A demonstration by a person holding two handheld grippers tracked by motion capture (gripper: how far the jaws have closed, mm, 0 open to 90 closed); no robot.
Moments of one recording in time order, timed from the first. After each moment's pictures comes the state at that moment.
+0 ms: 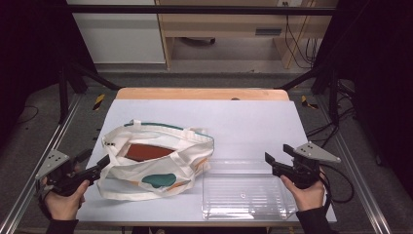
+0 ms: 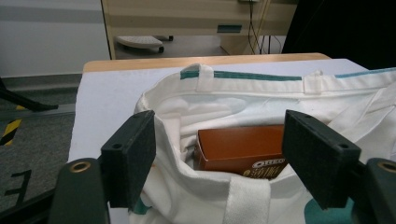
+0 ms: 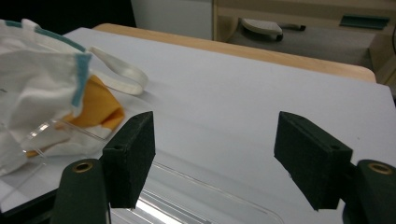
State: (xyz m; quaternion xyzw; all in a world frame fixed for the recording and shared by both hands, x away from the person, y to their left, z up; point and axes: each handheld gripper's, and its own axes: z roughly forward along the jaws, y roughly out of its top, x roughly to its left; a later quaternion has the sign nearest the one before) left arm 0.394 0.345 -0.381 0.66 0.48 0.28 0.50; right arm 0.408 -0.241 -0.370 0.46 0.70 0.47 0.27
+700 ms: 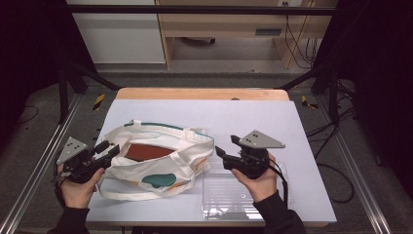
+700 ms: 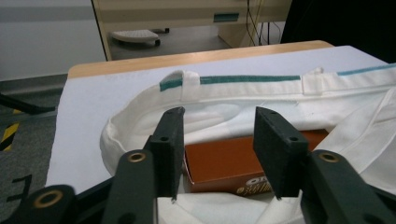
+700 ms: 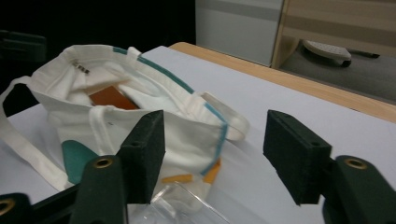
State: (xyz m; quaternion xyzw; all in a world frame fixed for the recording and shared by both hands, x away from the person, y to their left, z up) left arm 0.421 0.318 -0.379 0.69 0.47 0.28 0.47; right arm 0.422 -0.118 -0.340 0.37 0.74 0.51 0.23
